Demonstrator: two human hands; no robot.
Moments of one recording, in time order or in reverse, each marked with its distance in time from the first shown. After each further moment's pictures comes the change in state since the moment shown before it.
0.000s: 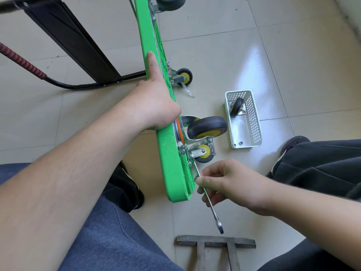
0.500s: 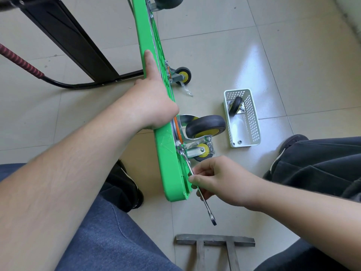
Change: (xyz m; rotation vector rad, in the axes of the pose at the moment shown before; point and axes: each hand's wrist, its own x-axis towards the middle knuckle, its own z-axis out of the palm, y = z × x) left_hand 0.000 0.001 0.000 0.003 0.003 -0.005; right_hand 0.014 0.001 0.007 -0.201 0.071 -0.096
